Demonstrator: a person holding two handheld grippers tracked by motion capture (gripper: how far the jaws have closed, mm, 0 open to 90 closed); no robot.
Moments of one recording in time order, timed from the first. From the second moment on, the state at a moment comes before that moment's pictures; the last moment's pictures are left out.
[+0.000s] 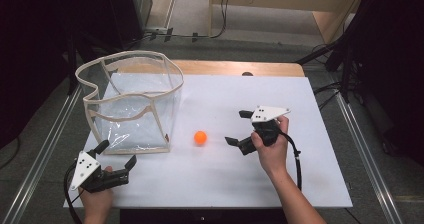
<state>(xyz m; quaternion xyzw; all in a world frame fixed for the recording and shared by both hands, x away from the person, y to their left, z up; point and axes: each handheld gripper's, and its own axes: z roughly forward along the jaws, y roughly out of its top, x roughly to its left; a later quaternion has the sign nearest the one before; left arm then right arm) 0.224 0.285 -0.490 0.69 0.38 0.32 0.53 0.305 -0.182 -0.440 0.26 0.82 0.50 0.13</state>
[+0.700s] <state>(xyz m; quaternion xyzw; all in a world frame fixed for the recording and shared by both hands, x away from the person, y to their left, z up) 0.224 0.285 -0.489 0.69 0.38 0.32 0.53 0.314 -0.168 -0.444 0.26 0.83 0.48 0.11</state>
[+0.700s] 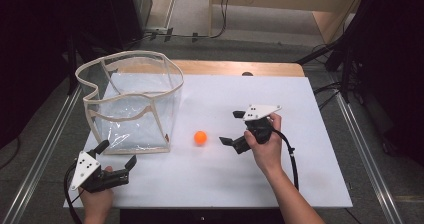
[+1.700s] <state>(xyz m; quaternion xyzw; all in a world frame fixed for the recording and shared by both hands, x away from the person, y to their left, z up) 0.224 0.284 -0.489 0.69 0.38 0.32 0.53 0.333 -0.135 -0.448 0.23 0.86 0.44 0.09</state>
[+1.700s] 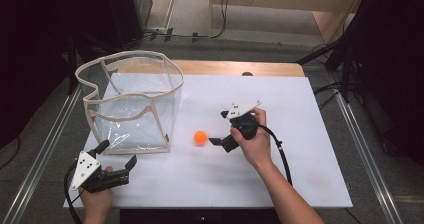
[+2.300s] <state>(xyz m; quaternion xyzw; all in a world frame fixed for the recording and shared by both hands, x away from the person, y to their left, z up) 0.224 0.284 -0.490 0.69 0.37 0.32 0.53 0.347 -0.112 -0.450 0.21 0.89 0.39 0.08</state>
